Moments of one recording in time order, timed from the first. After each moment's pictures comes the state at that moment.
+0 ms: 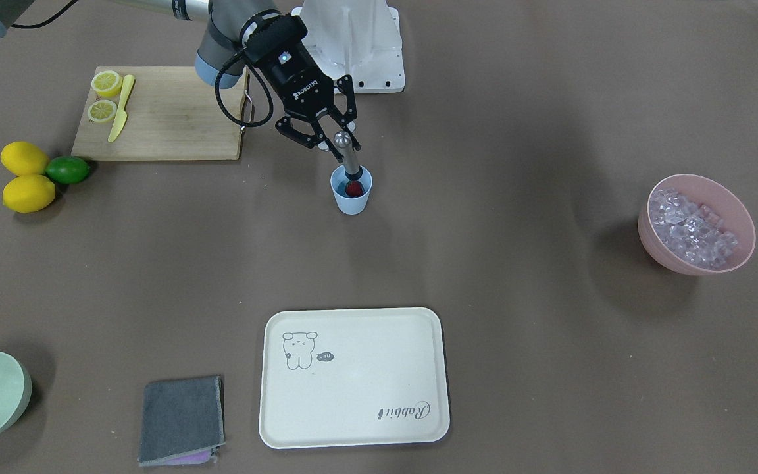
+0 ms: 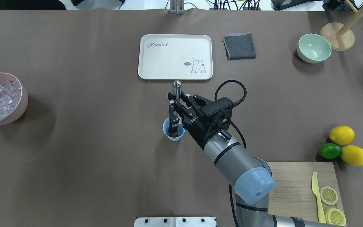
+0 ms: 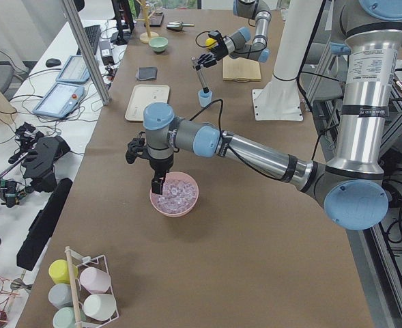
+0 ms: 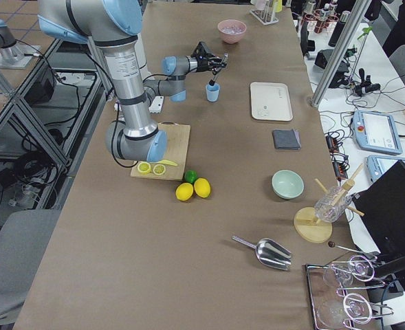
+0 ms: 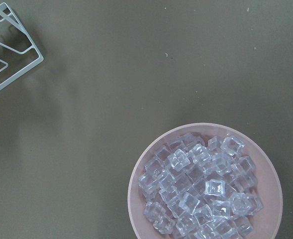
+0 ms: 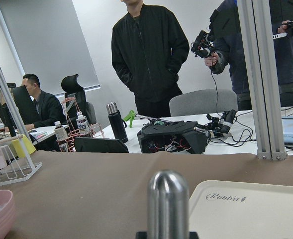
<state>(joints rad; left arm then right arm) -1.42 -1.63 -1.85 -1.51 -2.29 -0.16 0.21 -1.08 1.68 -0.35 0.84 0.71</state>
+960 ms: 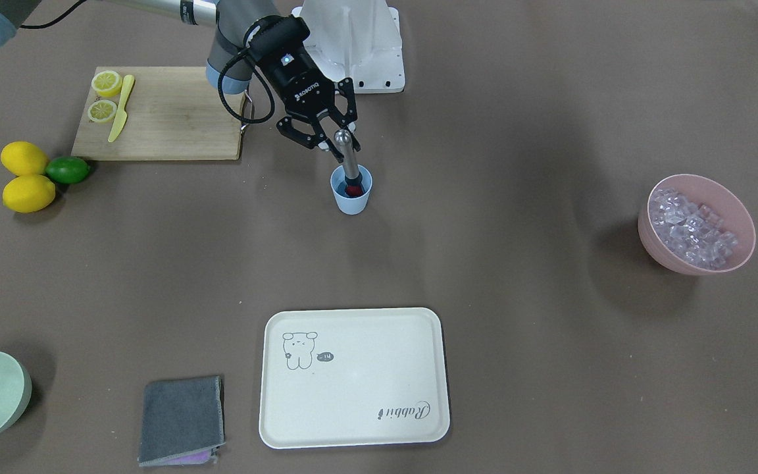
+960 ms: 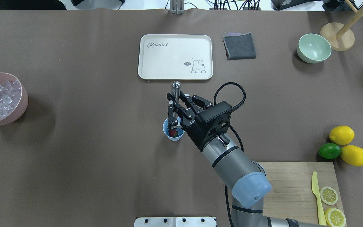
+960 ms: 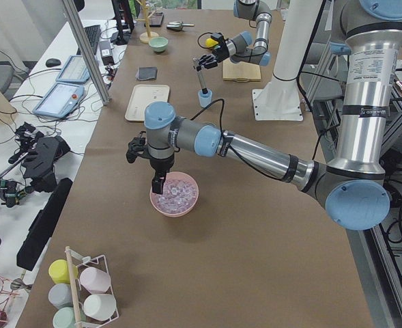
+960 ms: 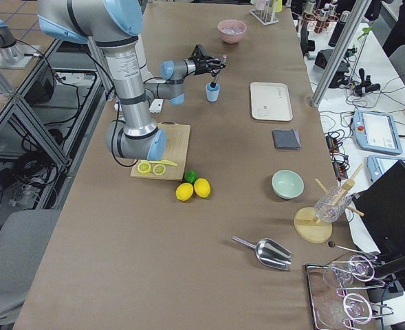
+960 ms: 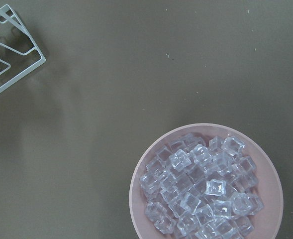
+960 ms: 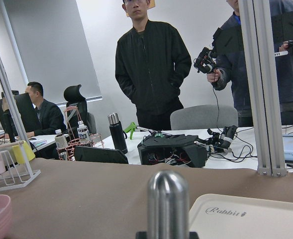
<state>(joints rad) -1.43 -1.62 -1.86 -1.51 -2.28 -0.16 0.20 -1.06 1.66 -0.28 0.80 0.62</state>
